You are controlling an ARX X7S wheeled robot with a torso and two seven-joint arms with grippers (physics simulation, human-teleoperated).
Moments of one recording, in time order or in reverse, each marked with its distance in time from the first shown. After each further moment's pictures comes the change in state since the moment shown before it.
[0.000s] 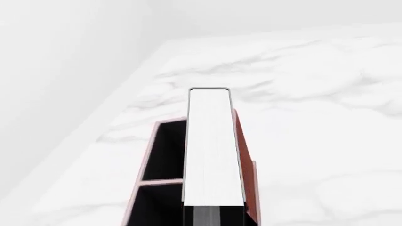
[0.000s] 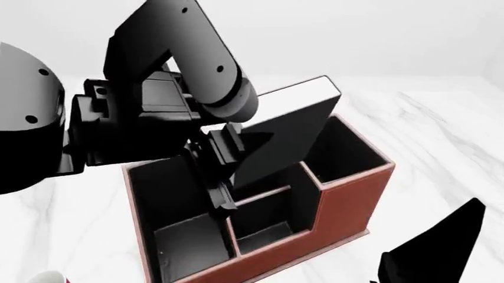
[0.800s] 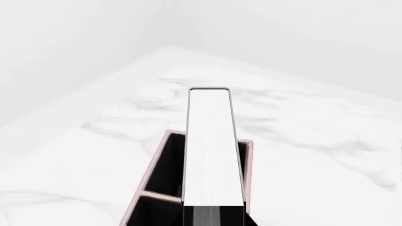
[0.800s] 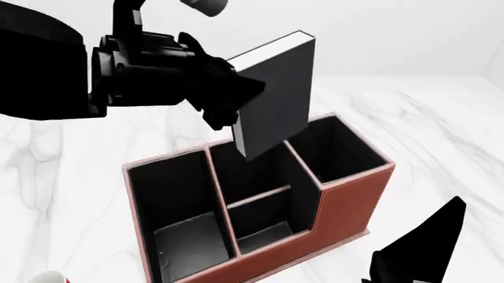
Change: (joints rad) left arm 0.058 0.074 -0.002 -0.354 0.089 0.065 0.131; right arm 0.009 0.007 -0.028 0.031 -0.010 -0.002 0.012
